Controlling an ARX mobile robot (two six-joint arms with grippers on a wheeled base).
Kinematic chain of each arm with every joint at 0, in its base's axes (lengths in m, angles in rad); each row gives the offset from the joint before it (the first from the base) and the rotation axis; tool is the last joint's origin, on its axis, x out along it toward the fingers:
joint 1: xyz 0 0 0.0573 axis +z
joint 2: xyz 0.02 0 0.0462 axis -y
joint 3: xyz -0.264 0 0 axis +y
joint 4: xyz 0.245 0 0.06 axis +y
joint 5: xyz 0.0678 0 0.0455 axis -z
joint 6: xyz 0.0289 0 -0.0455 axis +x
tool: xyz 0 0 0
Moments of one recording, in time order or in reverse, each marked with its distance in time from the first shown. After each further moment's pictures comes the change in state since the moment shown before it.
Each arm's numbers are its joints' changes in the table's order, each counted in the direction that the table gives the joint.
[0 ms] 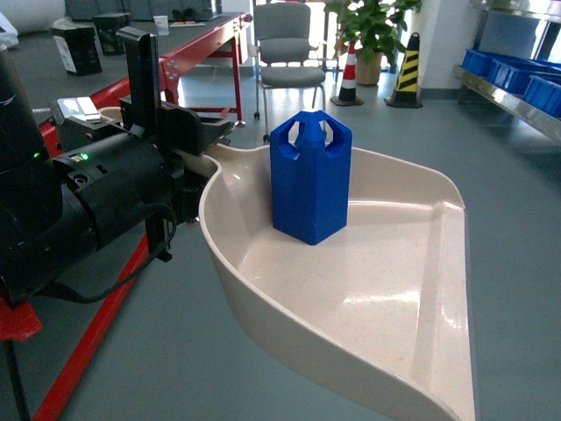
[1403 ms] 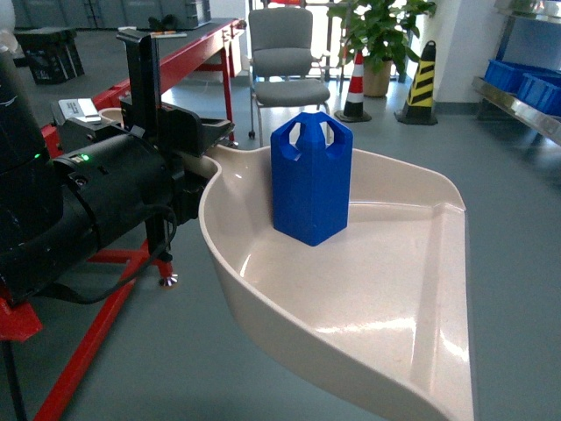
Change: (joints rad) left arm 0.000 0.000 0.000 0.004 0.000 0.001; right arm 0.000 0.000 0.000 0.002 0.000 0.000
